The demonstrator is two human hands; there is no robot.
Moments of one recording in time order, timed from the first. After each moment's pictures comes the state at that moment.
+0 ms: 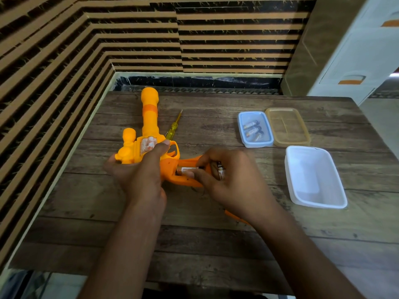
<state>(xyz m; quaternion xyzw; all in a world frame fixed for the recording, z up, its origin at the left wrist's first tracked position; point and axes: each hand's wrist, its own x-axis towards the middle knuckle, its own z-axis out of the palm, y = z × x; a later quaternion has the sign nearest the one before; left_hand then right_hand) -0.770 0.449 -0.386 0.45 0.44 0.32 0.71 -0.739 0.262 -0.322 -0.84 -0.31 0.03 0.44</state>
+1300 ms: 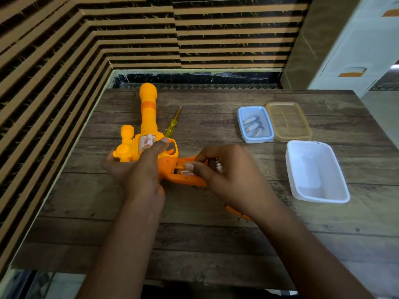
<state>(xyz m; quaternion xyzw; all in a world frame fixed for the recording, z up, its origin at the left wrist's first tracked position) -0.773 0.444 -0.376 0.45 0.44 0.33 0.71 -0.739 0.262 -0.321 -0.85 -0.31 0.08 0.43</state>
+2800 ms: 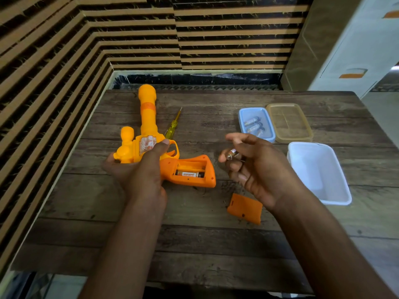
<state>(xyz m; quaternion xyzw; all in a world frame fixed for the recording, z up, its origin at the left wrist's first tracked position) -0.773 0.448 -0.385 0.45 0.45 0.32 0.70 -0.716 0.243 -0.315 -0.52 0.07 0.33 0.78</state>
